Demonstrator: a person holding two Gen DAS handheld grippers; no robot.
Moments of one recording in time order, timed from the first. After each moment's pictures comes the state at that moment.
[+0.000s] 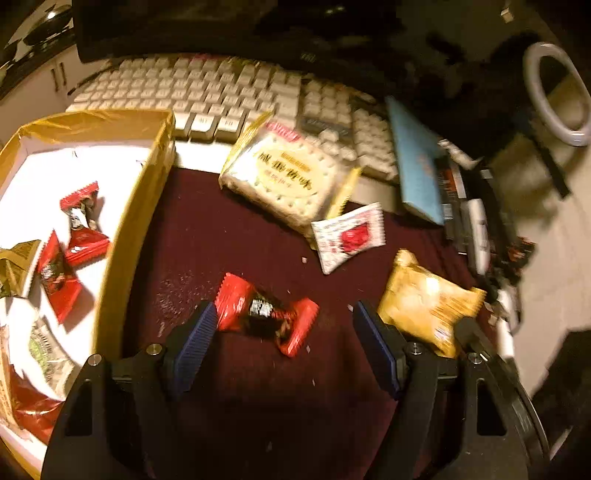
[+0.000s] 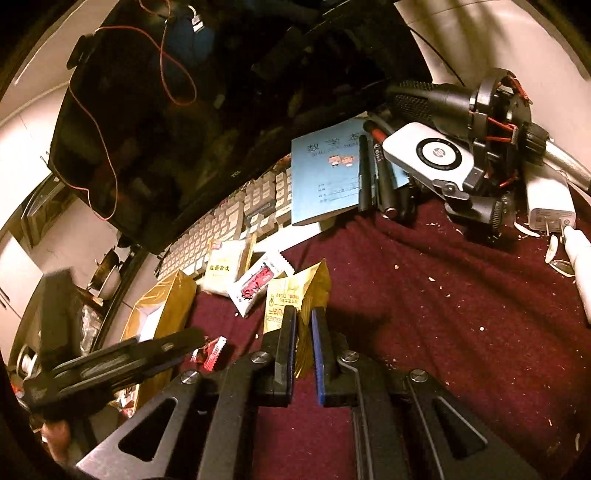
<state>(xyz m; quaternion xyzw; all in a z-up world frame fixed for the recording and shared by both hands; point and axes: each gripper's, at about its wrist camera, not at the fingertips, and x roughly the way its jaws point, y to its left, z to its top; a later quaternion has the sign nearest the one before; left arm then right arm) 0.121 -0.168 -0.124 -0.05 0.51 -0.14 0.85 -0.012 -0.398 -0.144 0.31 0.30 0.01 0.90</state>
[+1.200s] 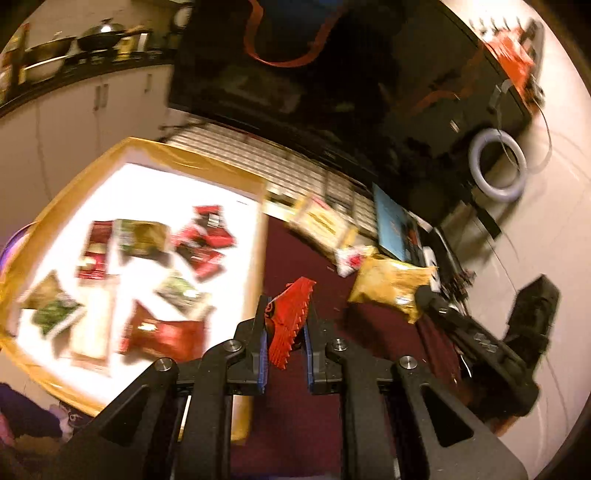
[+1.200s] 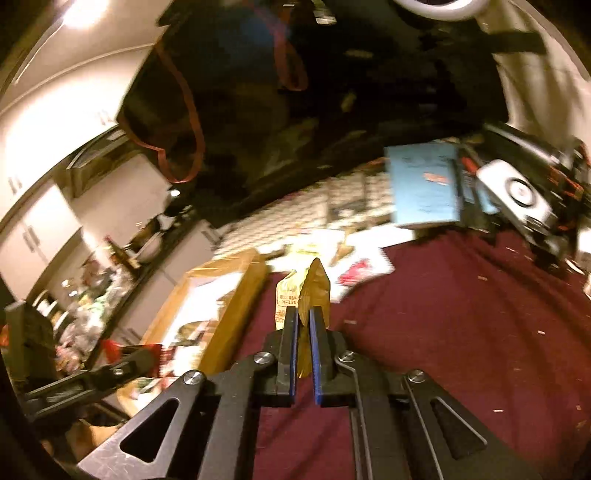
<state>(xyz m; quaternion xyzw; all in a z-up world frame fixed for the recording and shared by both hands) 0.010 -0.031 -0.060 -0.15 0.36 -0.16 0.91 -0.020 -0.331 -0.091 0.24 0.27 0.13 0.92</state>
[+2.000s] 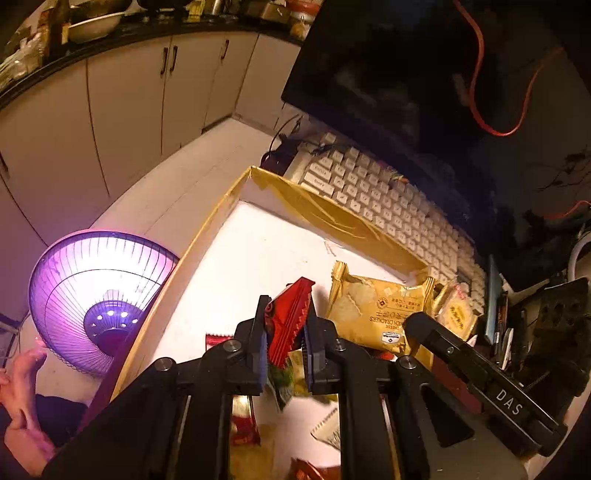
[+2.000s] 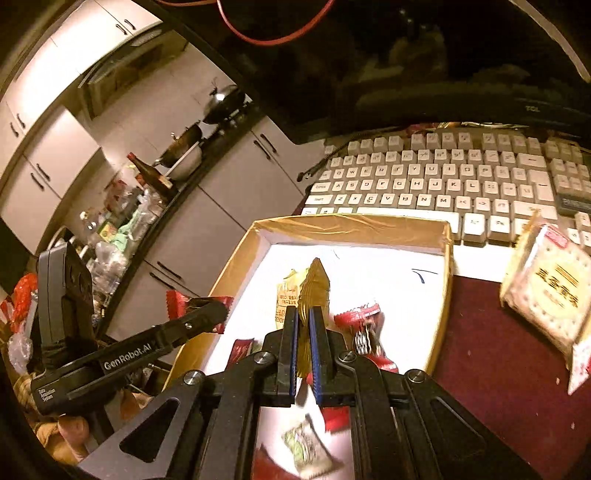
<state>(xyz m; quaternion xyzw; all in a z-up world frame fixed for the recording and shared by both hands) 0.171 0.082 -0.084 -0.18 0.44 -0.05 0.88 0.157 -0.108 -0.090 0.19 0.42 0.23 0.86</state>
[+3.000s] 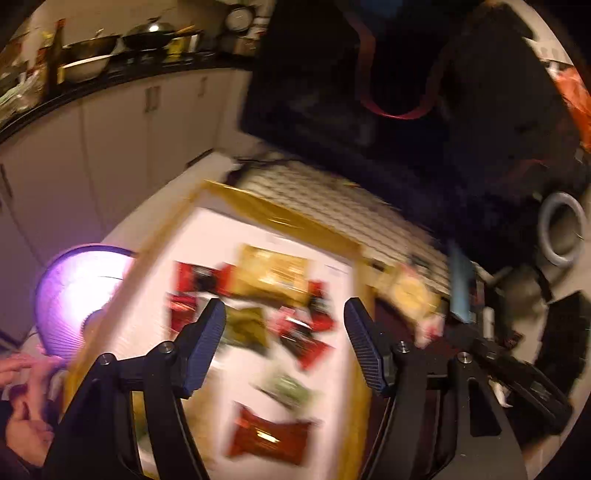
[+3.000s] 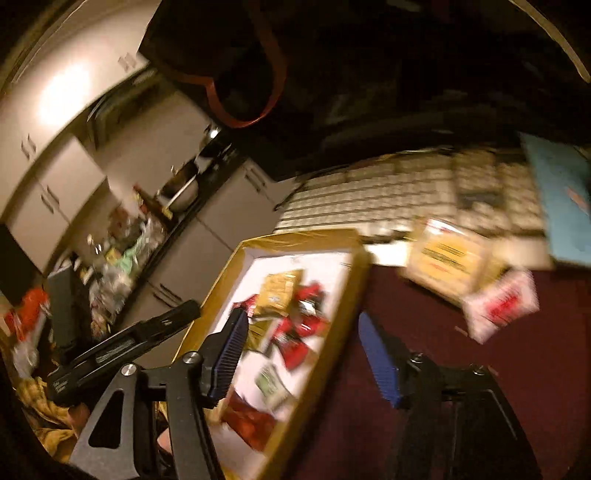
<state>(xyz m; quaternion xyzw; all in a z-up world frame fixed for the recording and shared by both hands) 0.075 0.023 -0.062 -0.15 0.36 -0.08 0.92 0.056 -0.242 -0.067 0.24 0.36 0.20 0.88</state>
